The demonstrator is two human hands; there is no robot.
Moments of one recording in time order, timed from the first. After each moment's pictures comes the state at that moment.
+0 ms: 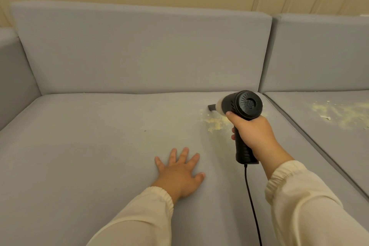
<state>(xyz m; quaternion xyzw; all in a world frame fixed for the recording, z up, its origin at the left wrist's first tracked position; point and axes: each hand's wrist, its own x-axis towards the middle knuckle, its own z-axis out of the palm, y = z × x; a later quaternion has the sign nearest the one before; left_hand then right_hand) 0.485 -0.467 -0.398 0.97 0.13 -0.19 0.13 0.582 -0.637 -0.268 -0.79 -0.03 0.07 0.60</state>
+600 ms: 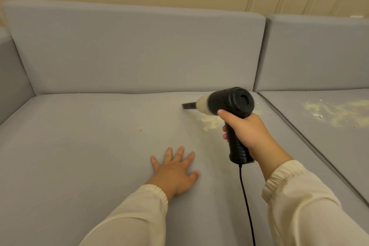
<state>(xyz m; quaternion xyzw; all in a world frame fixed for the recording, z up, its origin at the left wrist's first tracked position) 0.484 -0.466 -0.398 0.97 0.13 -0.19 0.13 0.568 -0.642 -0.254 -0.79 -0.07 0.12 0.60</state>
